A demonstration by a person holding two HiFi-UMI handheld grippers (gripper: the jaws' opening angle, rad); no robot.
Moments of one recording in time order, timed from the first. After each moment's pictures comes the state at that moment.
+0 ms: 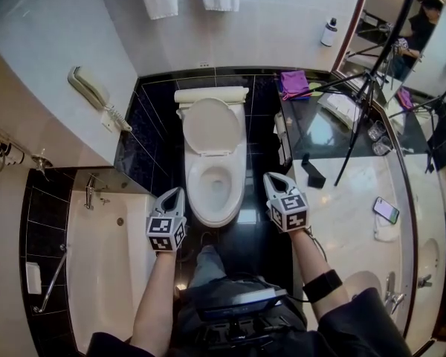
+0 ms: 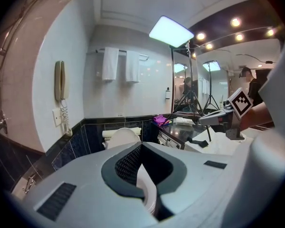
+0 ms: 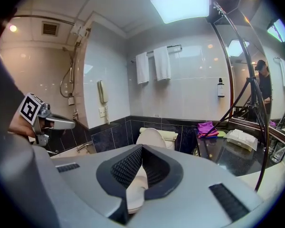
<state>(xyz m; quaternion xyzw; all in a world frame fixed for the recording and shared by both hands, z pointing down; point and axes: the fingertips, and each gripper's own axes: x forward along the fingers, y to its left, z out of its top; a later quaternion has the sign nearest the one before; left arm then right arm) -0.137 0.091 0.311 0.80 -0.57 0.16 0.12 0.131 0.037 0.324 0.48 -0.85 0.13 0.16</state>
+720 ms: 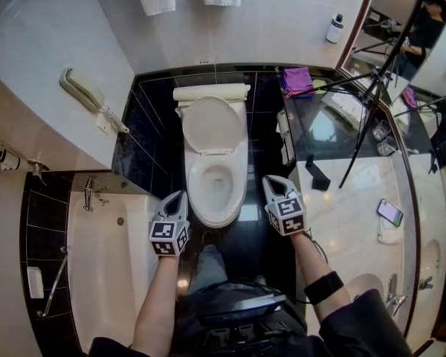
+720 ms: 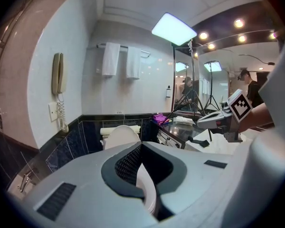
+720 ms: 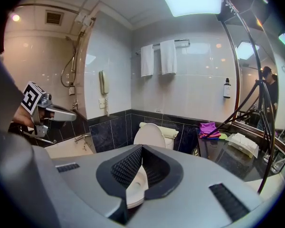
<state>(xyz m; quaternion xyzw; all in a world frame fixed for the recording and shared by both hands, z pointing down) -0.136 0.071 0.331 0.80 -0.56 0.16 0.14 0.119 0.017 0.350 0.47 -0.85 0.10 0.21</state>
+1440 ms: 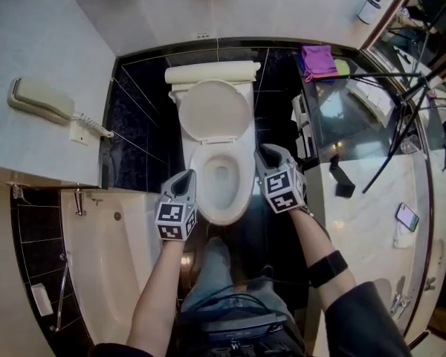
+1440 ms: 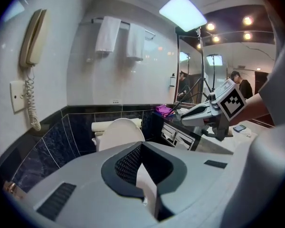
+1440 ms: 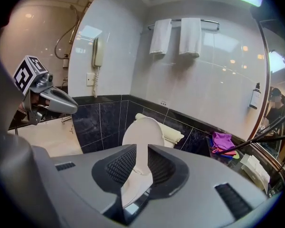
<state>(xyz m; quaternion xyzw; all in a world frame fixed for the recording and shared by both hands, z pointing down) -0.151 -0.080 0.414 0.82 -0.51 0.19 0.16 0.037 -0.142 0.414 0.44 -0.84 0.05 0.30</state>
